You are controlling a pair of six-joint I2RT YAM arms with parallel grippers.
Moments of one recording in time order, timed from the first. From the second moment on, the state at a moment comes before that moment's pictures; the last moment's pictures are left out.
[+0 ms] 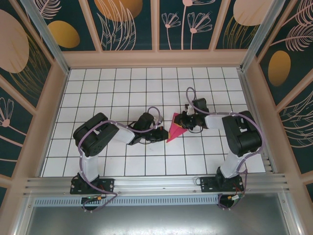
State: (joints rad) left arm -0.77 1.95 0.77 0.50 0.57 -0.96; right arm 0.33 1.74 0.75 0.05 -0.65 0.74
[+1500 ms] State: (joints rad) left arm -0.74 1.85 0.66 0.51 0.44 -1.02; right arm 0.34 1.70 0.77 0.00 -0.58 0.73
